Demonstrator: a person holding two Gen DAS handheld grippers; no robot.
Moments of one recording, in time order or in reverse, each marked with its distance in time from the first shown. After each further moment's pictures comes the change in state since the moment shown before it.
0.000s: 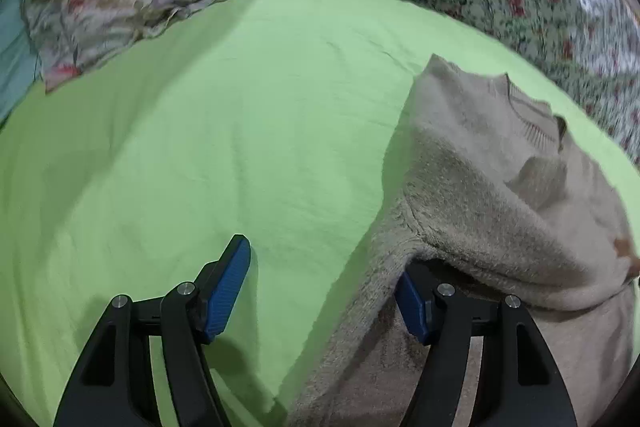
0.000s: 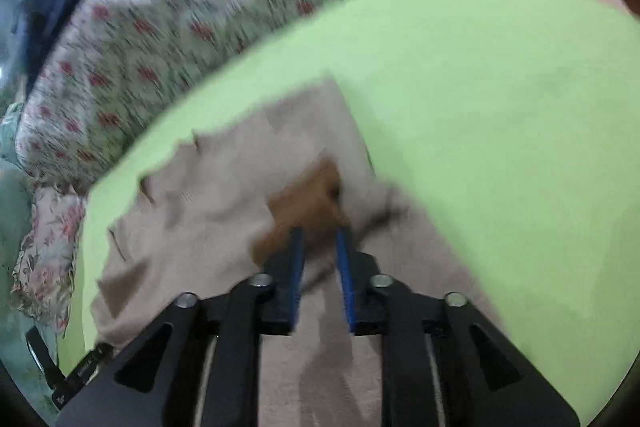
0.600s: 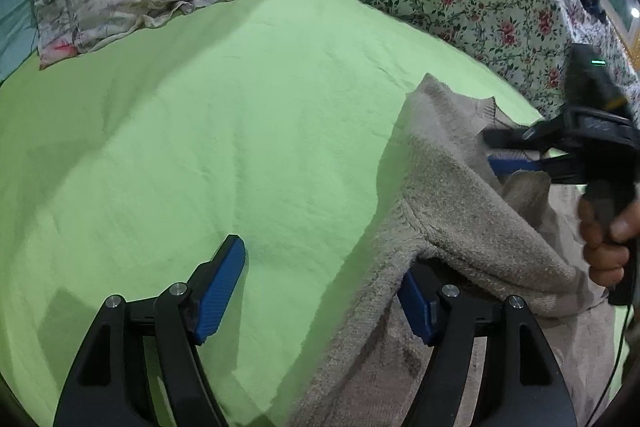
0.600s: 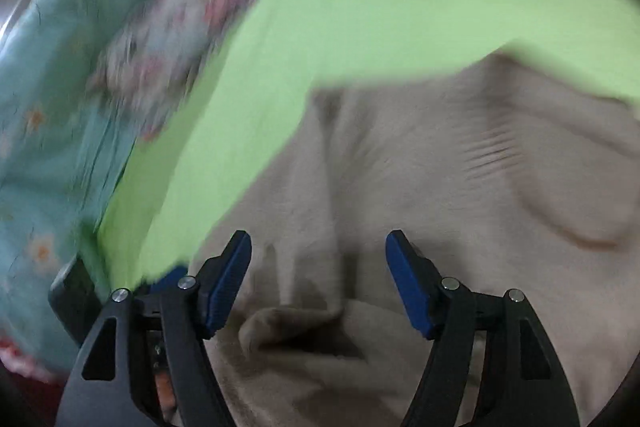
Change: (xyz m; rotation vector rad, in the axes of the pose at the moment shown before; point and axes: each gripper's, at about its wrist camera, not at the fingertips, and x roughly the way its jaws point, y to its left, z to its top) left arm -0.001 0.009 -0.007 -0.061 -0.062 -0.099; right arm 0.207 0.281 -0.028 -0.662 0.793 0.600
